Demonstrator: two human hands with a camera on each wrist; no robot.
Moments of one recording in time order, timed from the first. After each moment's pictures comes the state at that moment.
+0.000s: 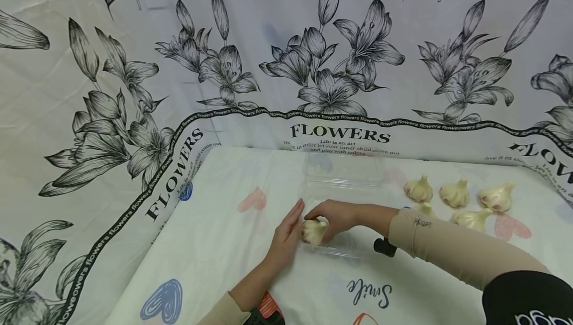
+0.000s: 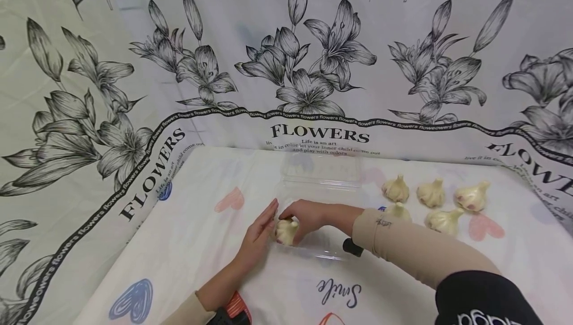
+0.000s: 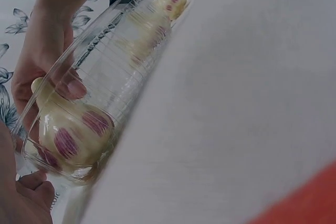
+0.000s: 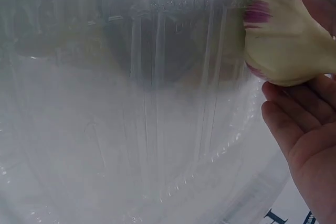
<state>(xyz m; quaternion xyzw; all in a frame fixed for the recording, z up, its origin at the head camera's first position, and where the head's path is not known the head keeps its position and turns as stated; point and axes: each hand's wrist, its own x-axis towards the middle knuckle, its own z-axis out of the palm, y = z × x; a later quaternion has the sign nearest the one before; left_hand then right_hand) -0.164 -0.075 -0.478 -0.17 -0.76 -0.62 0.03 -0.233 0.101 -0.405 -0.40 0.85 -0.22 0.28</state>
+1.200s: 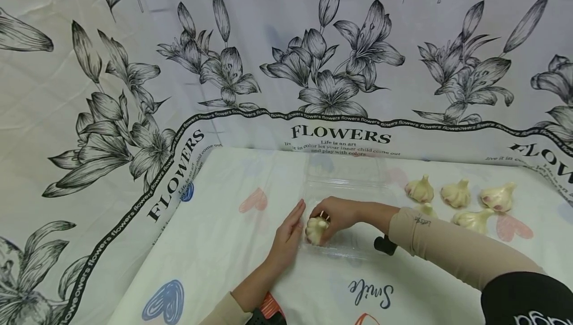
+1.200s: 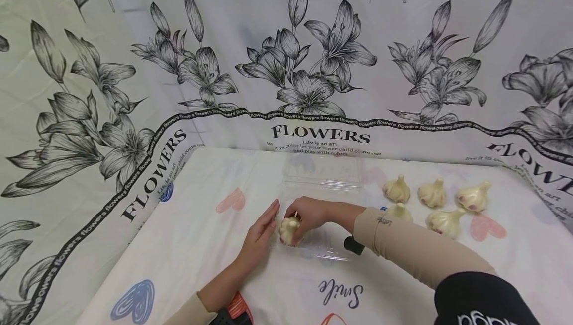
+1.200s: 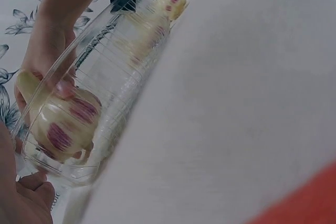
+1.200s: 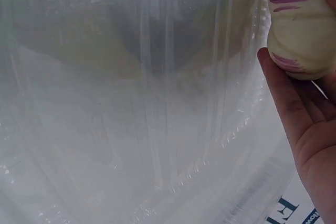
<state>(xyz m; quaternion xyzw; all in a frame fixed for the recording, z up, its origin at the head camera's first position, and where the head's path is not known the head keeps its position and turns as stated) -0.150 -0.072 -0.445 -0.16 -0.77 -0.61 0.03 -0.241 0.104 -0.408 -0.40 0.84 -0.25 0.28</state>
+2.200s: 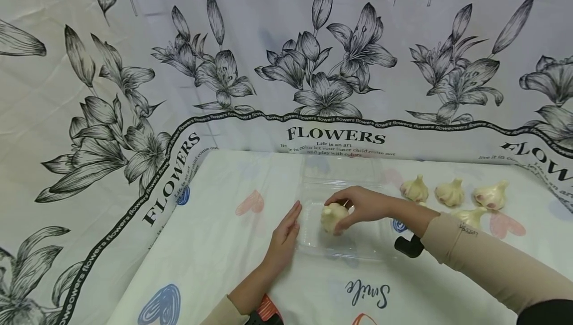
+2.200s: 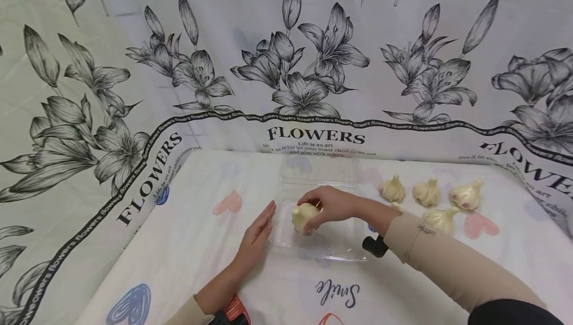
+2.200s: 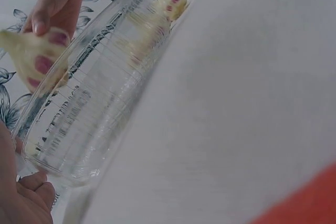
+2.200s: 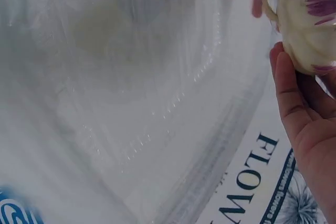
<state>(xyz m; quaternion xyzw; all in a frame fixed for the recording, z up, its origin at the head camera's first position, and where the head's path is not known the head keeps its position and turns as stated) -0.154 -0.072 -0.454 -0.15 -0.77 -0.61 0.01 -0.230 0.159 -0.378 -0.35 0.85 -0.32 0.22</state>
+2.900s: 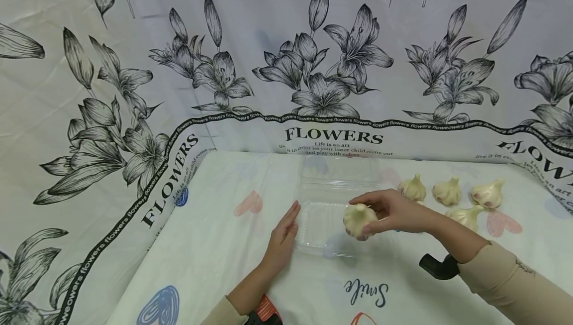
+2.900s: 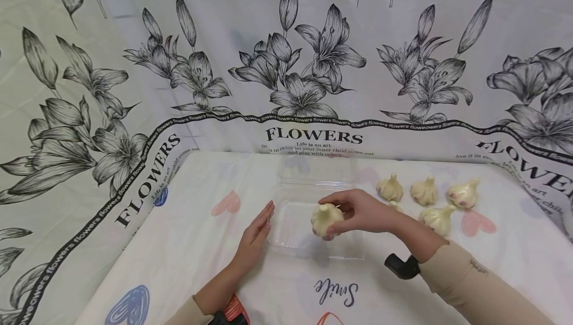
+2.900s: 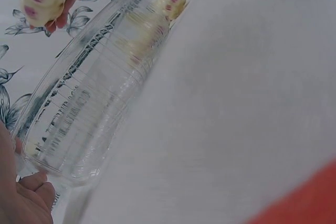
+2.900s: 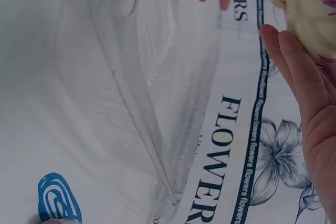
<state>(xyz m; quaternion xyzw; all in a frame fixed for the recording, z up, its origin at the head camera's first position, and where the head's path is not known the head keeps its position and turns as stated) -0.151 -0.072 -0.449 -0.15 -0.77 -0.62 0.00 -0.188 0.214 -0.365 -0.32 0.81 -0.45 0.20</state>
